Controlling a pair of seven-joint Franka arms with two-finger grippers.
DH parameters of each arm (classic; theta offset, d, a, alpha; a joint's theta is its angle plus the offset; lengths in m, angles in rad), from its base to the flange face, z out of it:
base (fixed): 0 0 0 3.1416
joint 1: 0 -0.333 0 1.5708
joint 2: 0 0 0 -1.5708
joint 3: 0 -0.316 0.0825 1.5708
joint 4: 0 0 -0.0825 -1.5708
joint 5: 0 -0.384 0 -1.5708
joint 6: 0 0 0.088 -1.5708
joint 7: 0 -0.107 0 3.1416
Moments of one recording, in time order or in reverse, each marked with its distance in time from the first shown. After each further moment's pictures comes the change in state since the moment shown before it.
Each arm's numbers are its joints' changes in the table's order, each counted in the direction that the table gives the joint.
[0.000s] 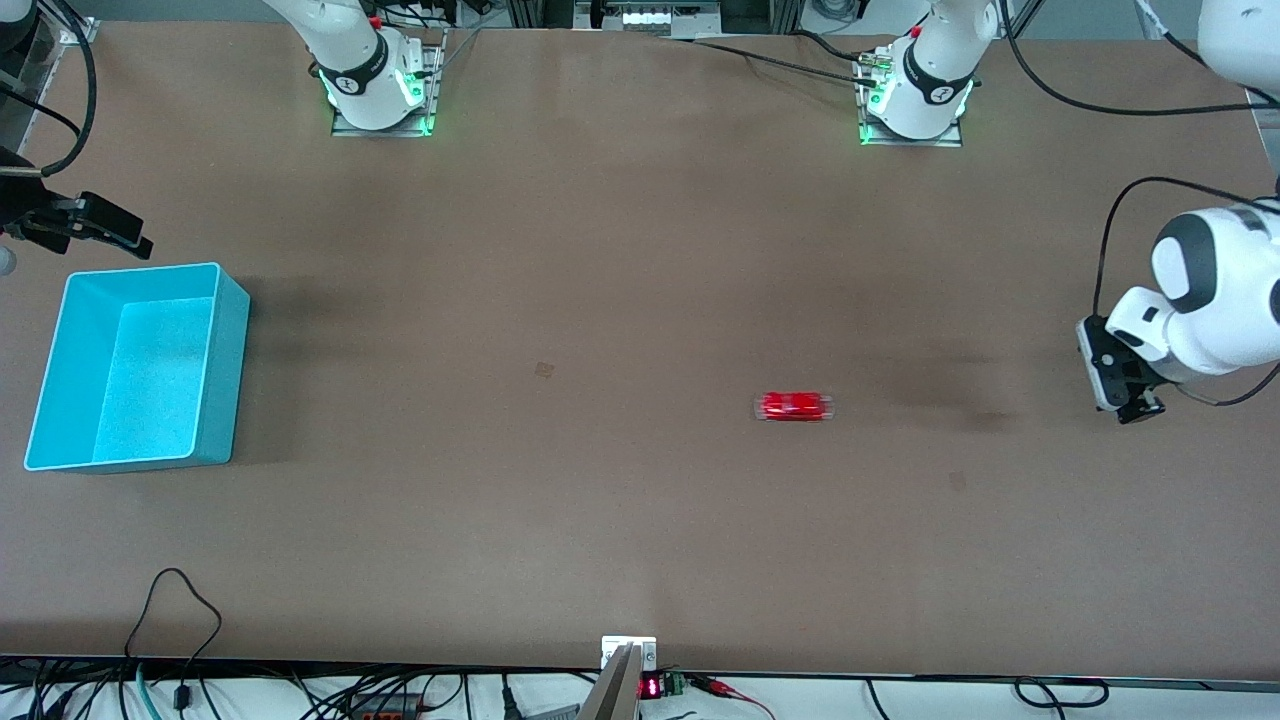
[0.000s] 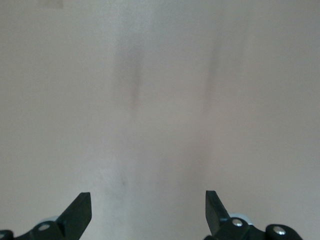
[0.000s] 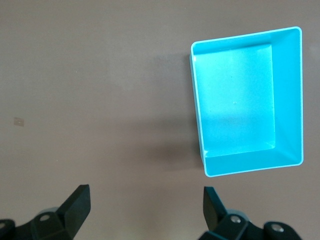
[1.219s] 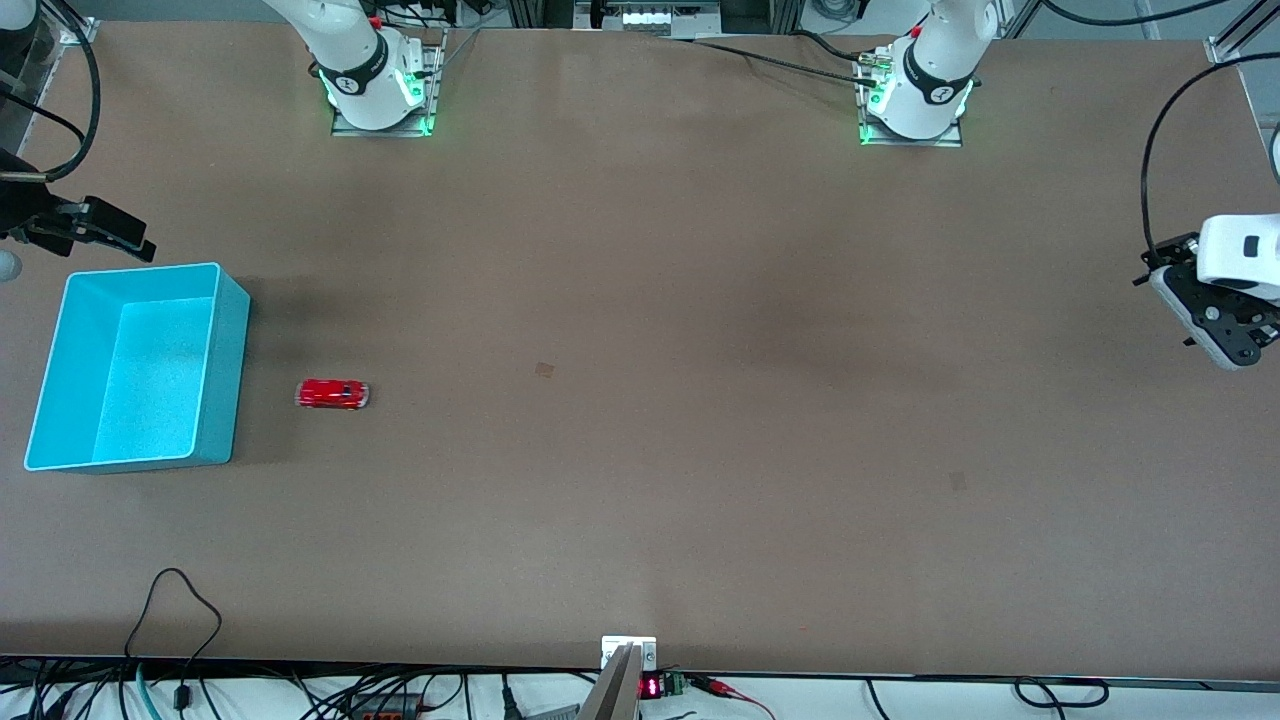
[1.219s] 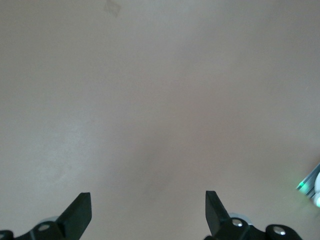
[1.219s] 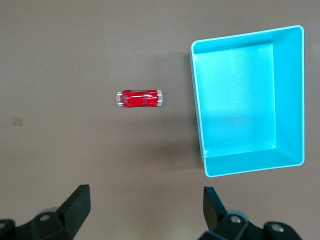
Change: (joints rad) left arm 0.002 -0.232 0.091 -0.154 0.000 -0.445 0.481; right arm 0.000 0.007 0.000 0.000 0.000 0.002 0.000
